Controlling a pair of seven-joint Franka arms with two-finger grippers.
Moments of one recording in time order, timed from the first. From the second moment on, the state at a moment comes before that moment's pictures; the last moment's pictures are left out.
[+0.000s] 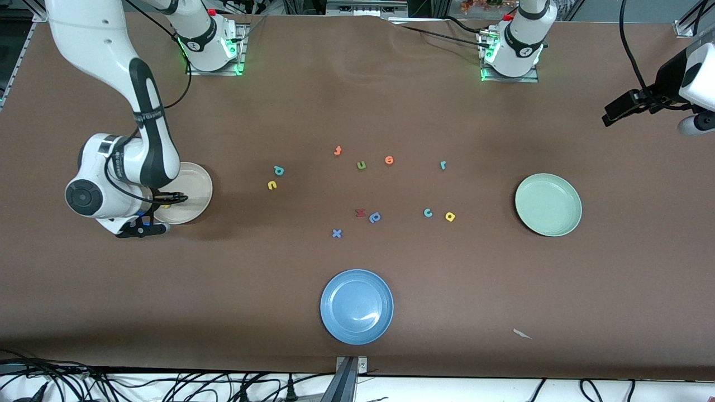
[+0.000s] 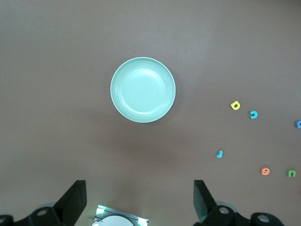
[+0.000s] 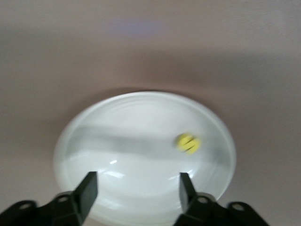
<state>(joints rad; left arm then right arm) -0.01 -0.10 0.01 -1.70 0.00 1.49 -0.31 0.44 0.52 -0.44 -1.84 0.17 2.00 -0.16</state>
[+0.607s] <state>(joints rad) -0.01 -0.10 -0.03 -1.70 0.00 1.49 -0.31 0.71 0.51 -0.38 -1.83 0.30 2.02 0.34</state>
